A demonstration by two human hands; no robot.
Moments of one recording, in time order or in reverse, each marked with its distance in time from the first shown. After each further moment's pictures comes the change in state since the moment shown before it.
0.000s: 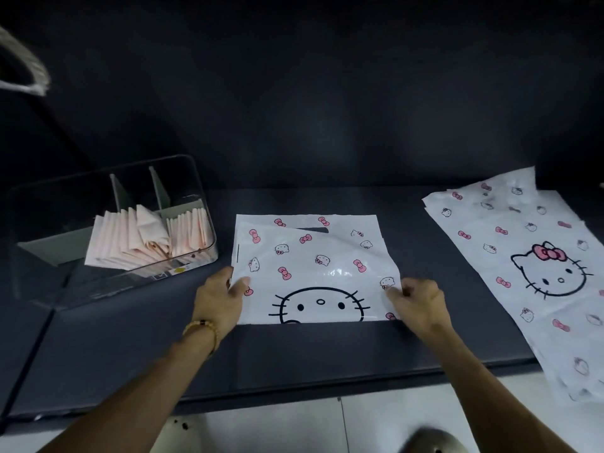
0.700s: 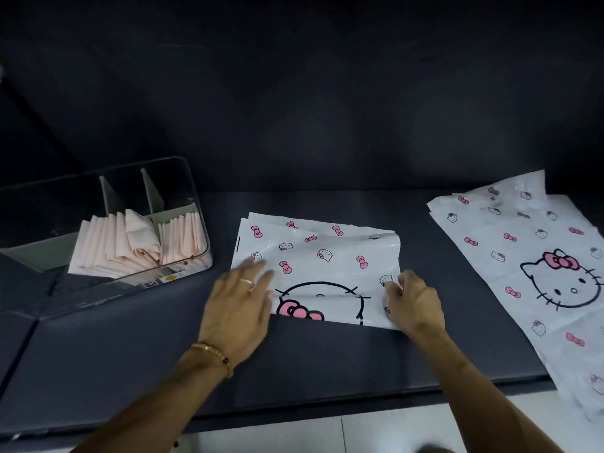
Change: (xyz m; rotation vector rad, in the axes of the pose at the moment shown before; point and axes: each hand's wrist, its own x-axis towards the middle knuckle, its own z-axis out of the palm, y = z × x) left_hand -0.010 0.016 0.020 0.737 0.140 0.679; right_hand 0.022 -0.008 0.019 -0.216 0.028 0.009
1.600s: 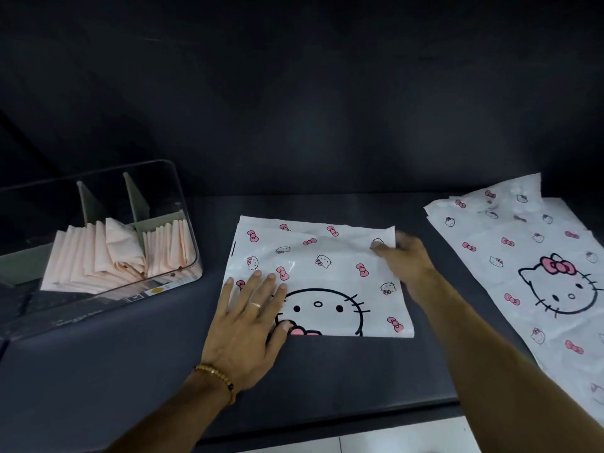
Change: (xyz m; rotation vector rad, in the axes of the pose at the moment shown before) left_hand -0.005 0.006 0.020 0.019 -0.214 0.107; right_hand 0.063 -0.042 -0.027 0.594 -0.174 0.058
